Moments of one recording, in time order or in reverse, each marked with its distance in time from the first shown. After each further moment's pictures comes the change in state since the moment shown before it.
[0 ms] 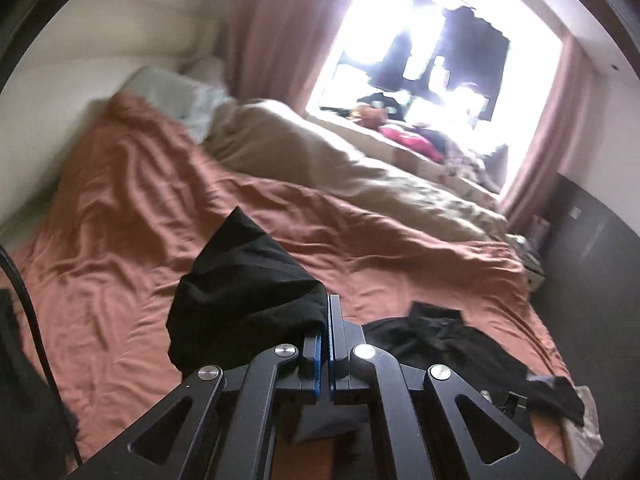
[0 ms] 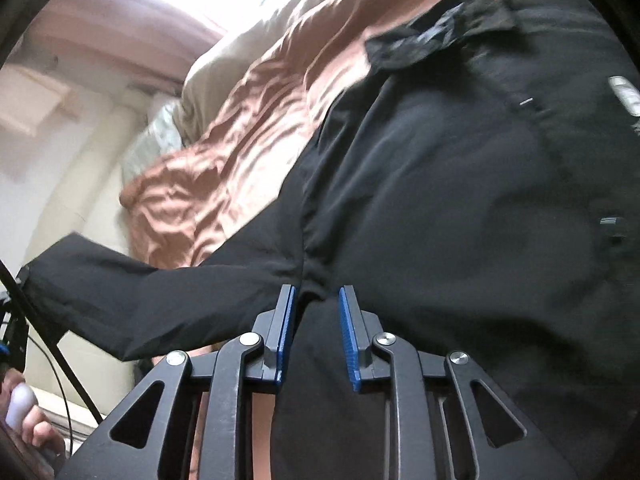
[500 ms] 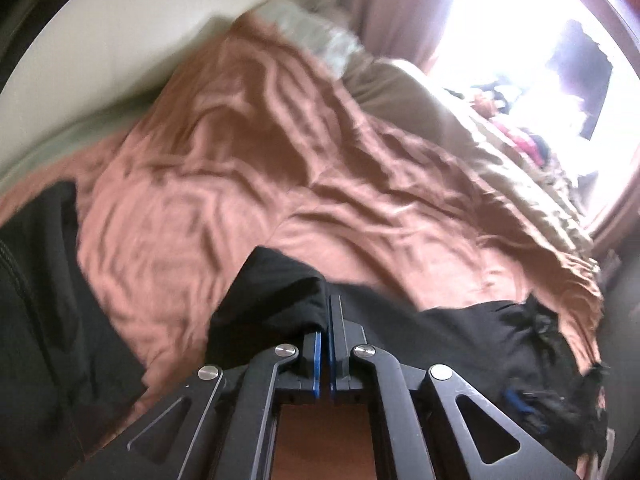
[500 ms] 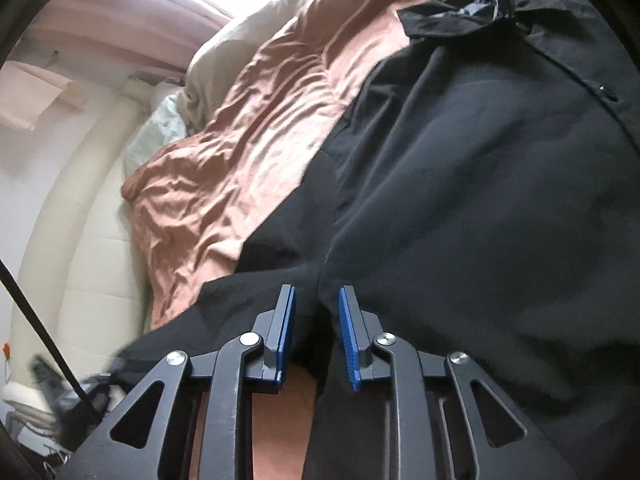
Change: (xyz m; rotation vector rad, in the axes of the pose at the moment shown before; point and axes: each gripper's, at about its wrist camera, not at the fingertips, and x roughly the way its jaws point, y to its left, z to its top) left arm 0.012 0.162 -0.068 -0.214 0.090 0.265; right arm 0.070 0.016 0.015 -0.009 0.064 0.015
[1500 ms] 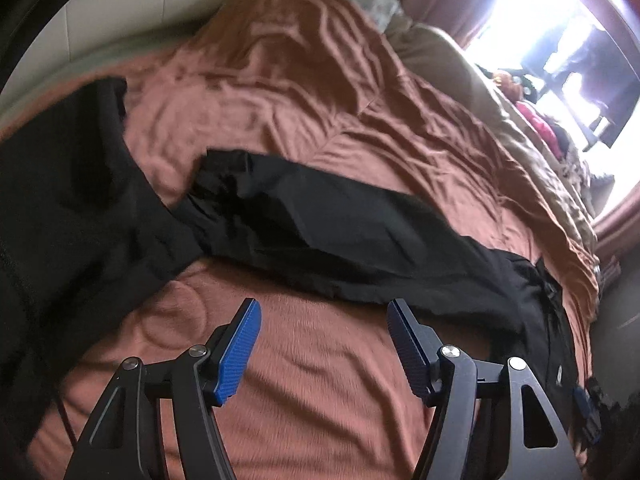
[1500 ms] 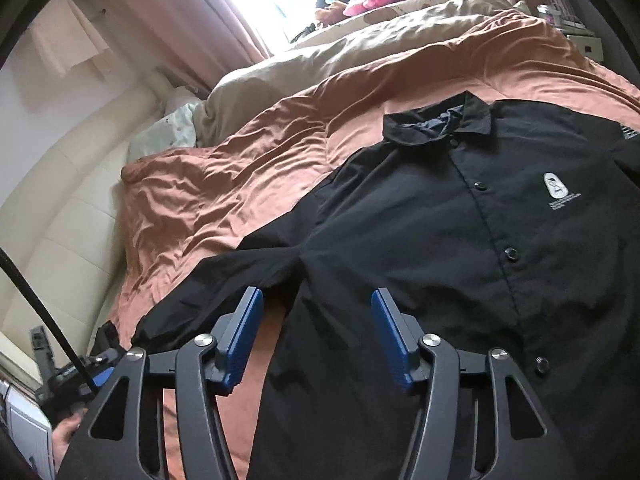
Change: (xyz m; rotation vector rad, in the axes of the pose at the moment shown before) left arm -0.004 0.065 -0.079 -0.152 0.196 0.054; right arm -0.165 0.035 -0.074 -0.237 -0.164 -0.167
